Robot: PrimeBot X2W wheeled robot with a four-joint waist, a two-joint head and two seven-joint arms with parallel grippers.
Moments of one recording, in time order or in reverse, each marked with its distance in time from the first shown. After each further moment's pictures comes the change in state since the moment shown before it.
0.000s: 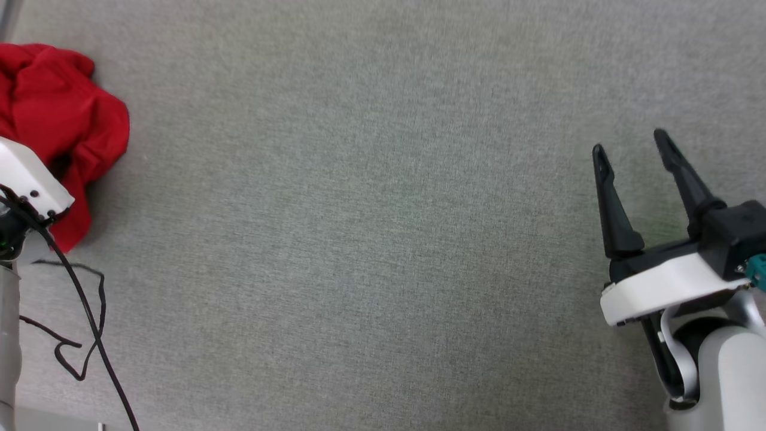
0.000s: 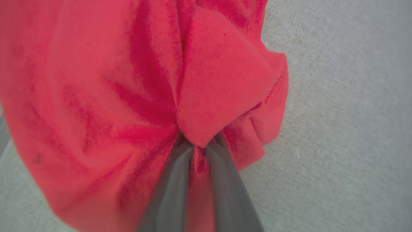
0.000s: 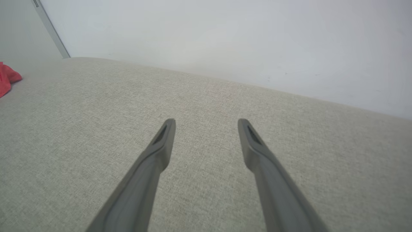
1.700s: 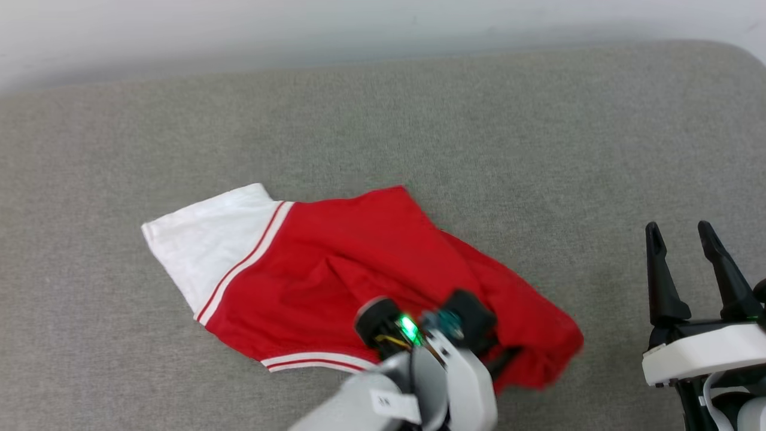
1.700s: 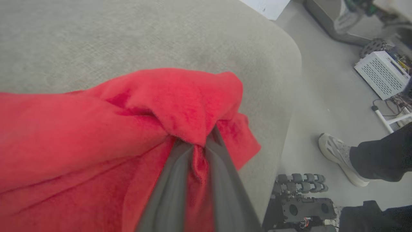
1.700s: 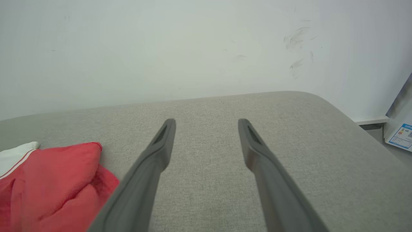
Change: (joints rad) left arm 0.384 -0.404 -0.820 -0.685 0.194 -0.028 -0.191; right arm 0.217 0.000 -0.147 0.048 0.205 0.000 -0.080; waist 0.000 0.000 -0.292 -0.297
